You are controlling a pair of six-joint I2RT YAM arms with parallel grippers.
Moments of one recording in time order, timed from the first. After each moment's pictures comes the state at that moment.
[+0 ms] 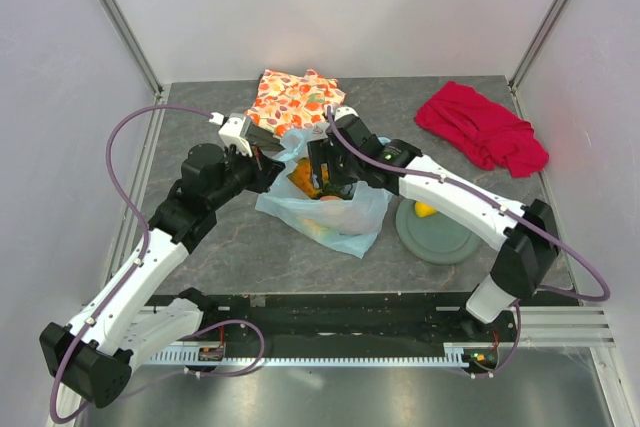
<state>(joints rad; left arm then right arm) -0.47 0.92 0.87 -0.22 0.16 -0.35 0.83 1.63 1.47 -0.61 0.15 0.50</state>
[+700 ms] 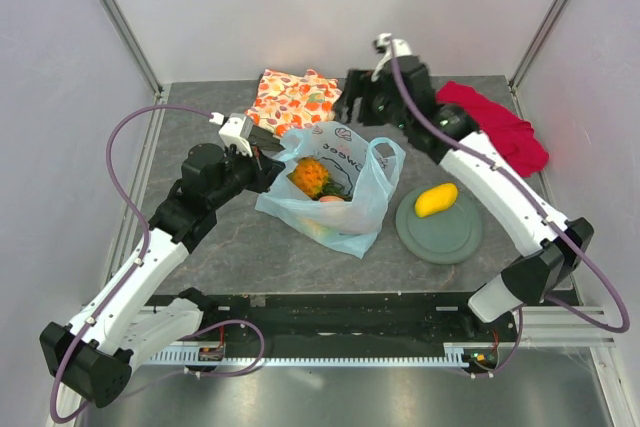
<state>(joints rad) -0.47 0.92 0.87 -0.21 0.16 -0.35 0.68 1.55 1.68 -0.54 0.09 0.47</state>
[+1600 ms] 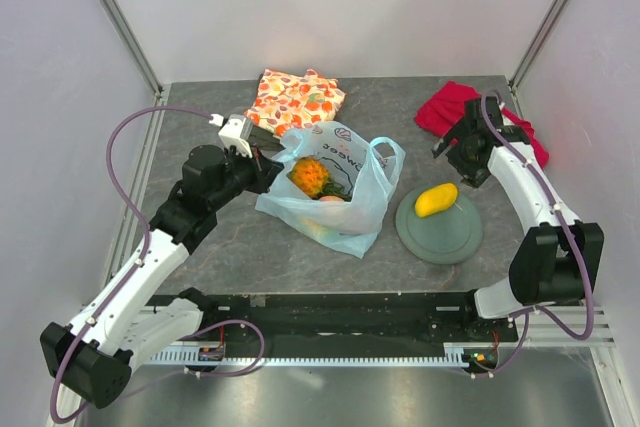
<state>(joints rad) -0.47 0.92 0.86 -0.21 0.14 -0.34 0.05 1.48 1.26 -0.81 0.14 0.82</state>
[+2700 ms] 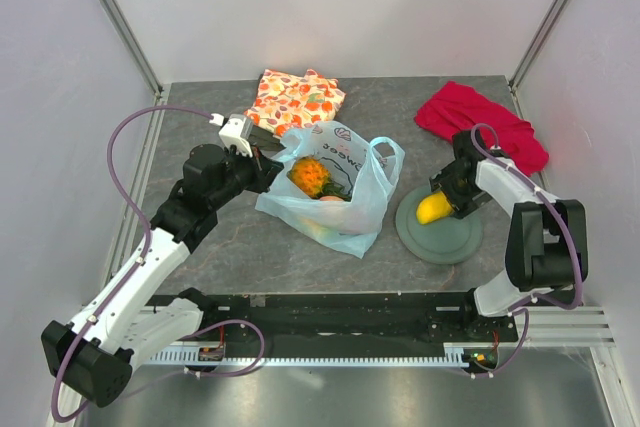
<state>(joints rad) -0.46 0.93 0.86 -0.21 0.14 -0.34 0.04 1.56 0.99 -0.71 0.16 1.08</state>
